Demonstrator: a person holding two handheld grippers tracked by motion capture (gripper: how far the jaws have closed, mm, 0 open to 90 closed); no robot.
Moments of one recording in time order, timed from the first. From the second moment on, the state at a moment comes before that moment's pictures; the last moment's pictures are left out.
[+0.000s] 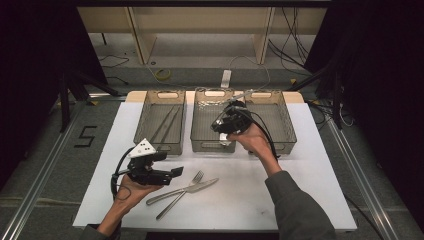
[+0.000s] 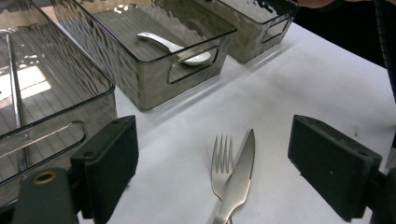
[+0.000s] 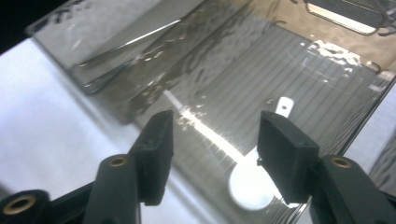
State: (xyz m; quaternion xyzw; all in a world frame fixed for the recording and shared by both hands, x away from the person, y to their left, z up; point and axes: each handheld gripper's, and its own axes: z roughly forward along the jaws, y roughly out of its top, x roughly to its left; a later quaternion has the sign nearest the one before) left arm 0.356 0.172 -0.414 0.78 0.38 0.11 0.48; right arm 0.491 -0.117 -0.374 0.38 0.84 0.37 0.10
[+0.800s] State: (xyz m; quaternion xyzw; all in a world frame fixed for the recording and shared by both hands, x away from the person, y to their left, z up) left arm 0.361 0.167 -0.426 0.84 0.36 0.09 0.39; right arm 0.396 -0.176 -0.391 0.35 0.83 0.43 0.09
